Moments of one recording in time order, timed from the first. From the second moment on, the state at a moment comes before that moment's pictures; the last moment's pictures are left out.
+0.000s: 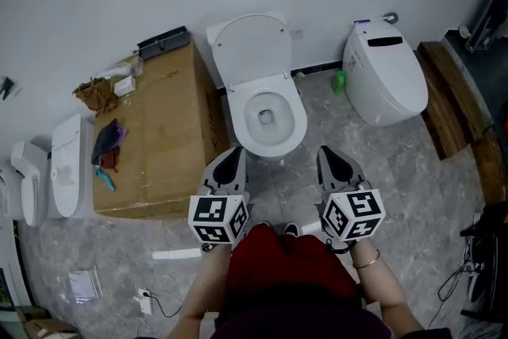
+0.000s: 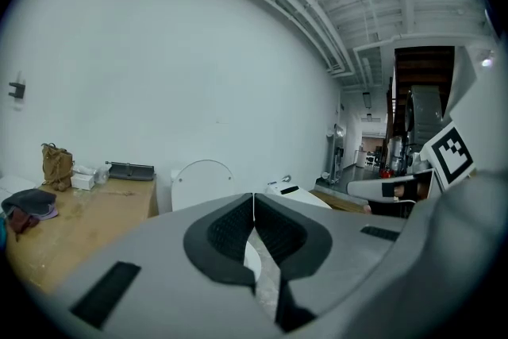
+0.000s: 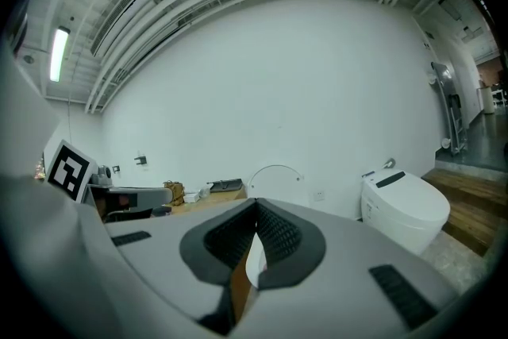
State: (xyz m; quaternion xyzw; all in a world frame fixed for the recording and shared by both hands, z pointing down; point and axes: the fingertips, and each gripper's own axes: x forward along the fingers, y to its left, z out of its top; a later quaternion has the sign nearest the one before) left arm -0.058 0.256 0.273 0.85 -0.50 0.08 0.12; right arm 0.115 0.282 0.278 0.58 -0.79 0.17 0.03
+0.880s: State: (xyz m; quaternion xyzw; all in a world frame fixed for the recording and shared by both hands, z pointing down) left arm -0.051 0.099 0.339 0.84 -0.50 0.12 0.18; right arm 0.139 0.135 0.340 0.59 -0.77 0.23 0.07
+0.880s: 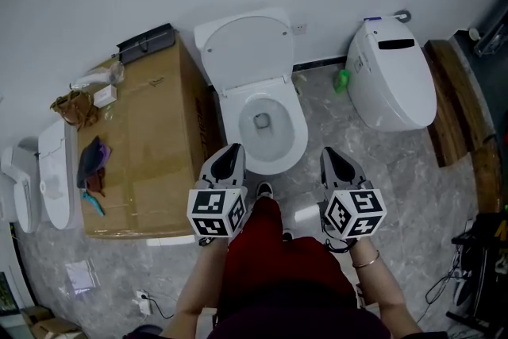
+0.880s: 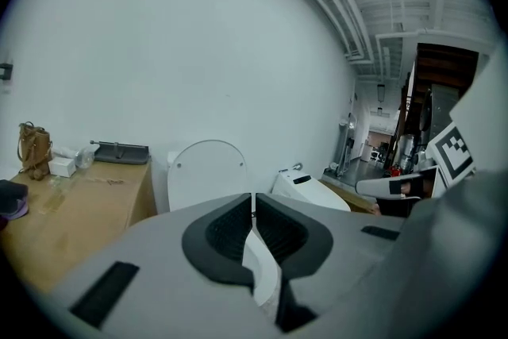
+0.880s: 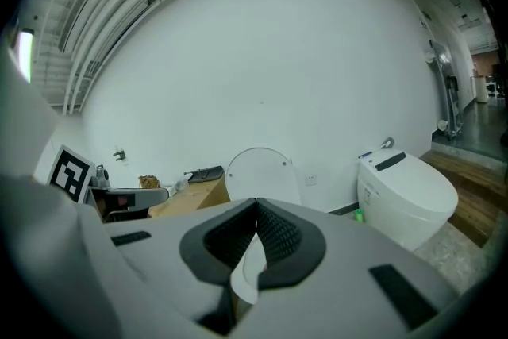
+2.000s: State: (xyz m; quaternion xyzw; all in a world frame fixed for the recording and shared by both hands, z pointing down) left arm -0.095 -0.033 0.490 0.79 -0.49 0.20 0.31; right arm 0.123 -0.004 0.488 0.59 -0.70 0.36 0.18
